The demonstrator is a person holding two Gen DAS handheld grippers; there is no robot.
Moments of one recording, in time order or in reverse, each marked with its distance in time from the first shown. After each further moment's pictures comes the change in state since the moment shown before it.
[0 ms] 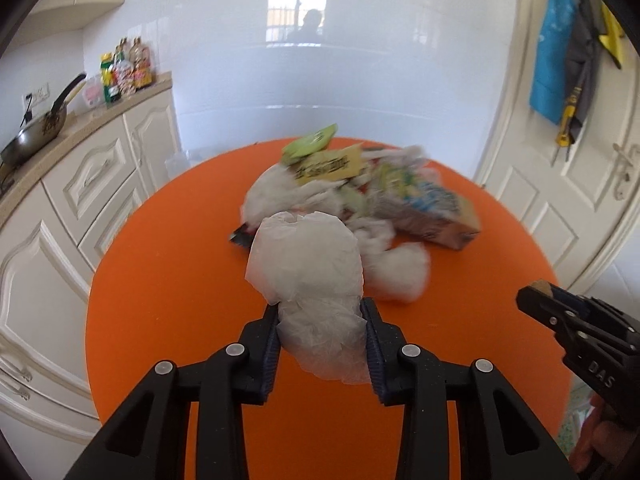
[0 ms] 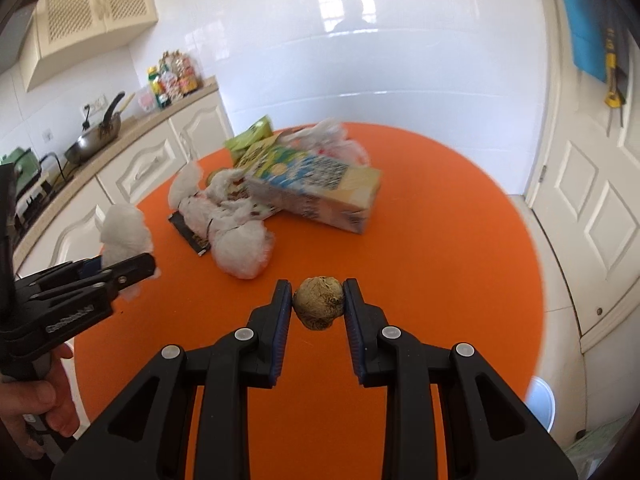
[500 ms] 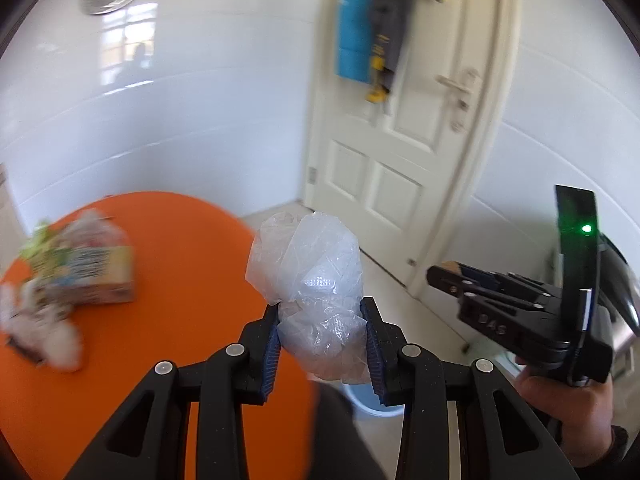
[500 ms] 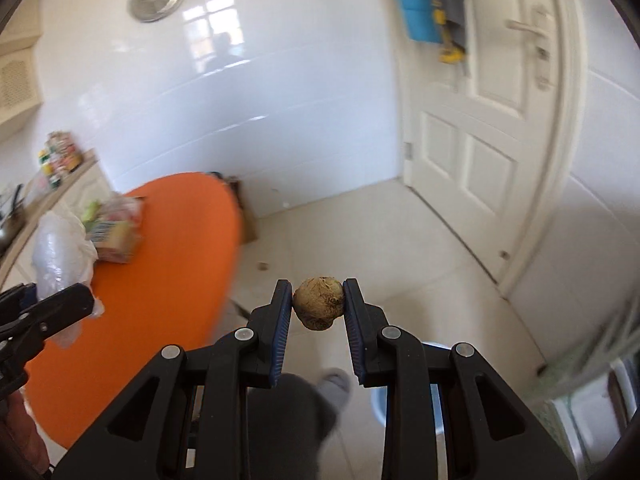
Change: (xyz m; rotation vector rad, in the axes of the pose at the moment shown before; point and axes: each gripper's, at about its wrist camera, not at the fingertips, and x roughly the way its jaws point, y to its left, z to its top) left arm -0.026 -0.234 -0.015 0.367 0.014 -0.485; right arm -0.112 -0.215 -0.057 0.295 -0.056 -0.375
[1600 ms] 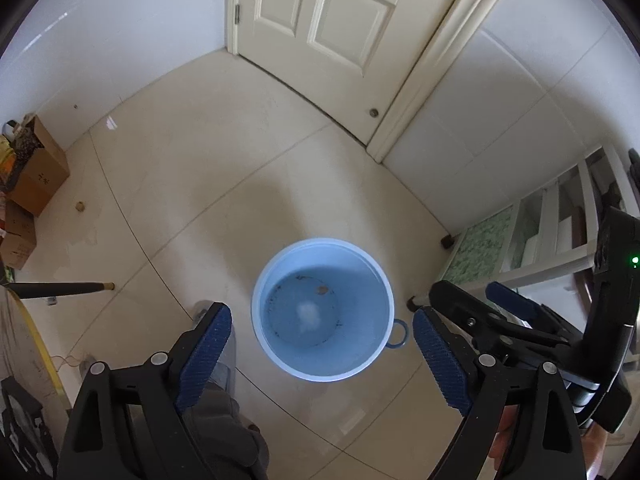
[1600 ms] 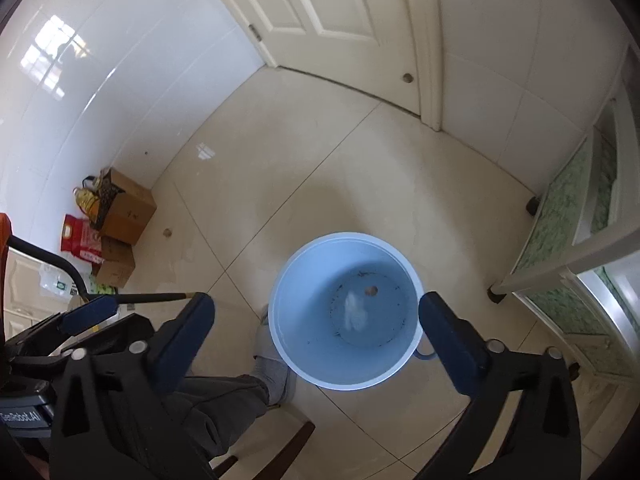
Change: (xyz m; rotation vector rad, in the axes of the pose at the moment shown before) left arm 0.379 -0.048 0.013 0.043 0.554 -0.106; right arm 0.162 -0.228 -0.102 0.486 0.332 -0.098
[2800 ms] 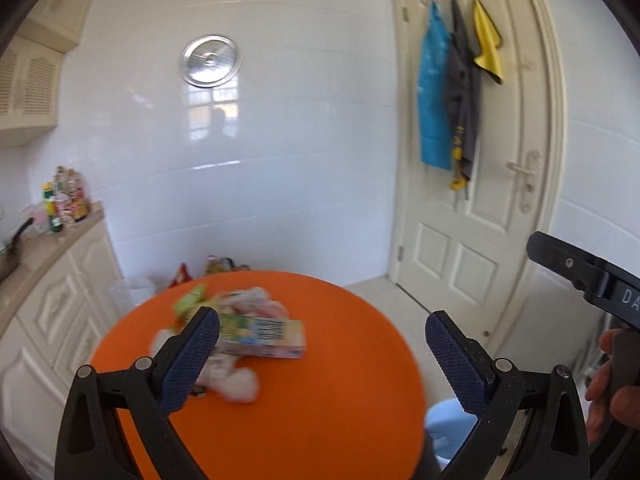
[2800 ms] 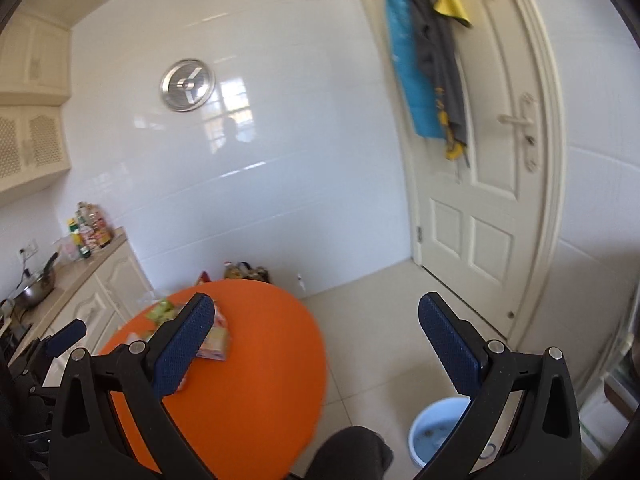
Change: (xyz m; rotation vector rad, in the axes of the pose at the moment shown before) left arm -0.455 0.103 -0.305 -0.192 -0.849 0.449; right arm -0.369 0.351 -0.131 -0.500 -0.639 0.314
